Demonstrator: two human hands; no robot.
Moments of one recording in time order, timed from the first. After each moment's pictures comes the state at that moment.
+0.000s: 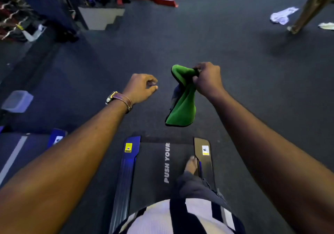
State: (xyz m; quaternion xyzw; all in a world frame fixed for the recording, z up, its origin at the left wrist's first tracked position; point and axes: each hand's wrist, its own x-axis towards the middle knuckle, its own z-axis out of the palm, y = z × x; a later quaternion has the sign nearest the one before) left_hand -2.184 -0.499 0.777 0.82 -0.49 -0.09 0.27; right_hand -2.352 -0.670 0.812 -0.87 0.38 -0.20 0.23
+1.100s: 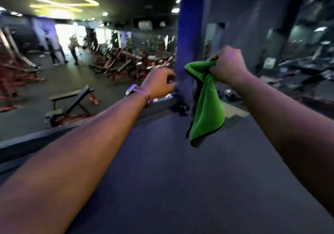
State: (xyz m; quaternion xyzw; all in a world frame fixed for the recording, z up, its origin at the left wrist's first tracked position) left_hand -1.406 -0.607 0.768 0.91 -0.23 0.30 0.17; right_hand -1.437 -0.830 0.840 -0.94 -0.12 -0.30 0.13
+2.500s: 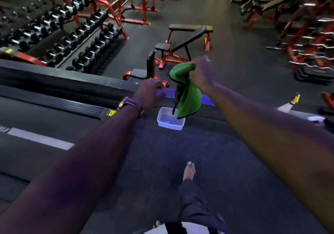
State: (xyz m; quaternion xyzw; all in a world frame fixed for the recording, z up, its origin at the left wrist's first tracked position) left_hand -0.730 -0.035 0.545 0.92 0.32 0.14 0.17; right_hand -0.525 -0.101 0.559 -0.85 -0.45 0.01 0.27
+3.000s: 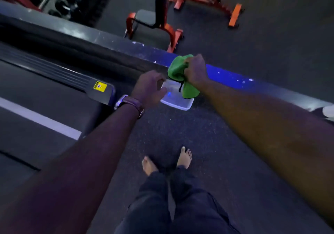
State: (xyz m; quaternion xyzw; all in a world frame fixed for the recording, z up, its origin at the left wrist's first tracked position) left_hand -0.573 0.137 0.356 0.86 0.42 0.07 0.27; right_hand -0.373 0.128 0.303 -0.84 -0.45 0.25 0.18
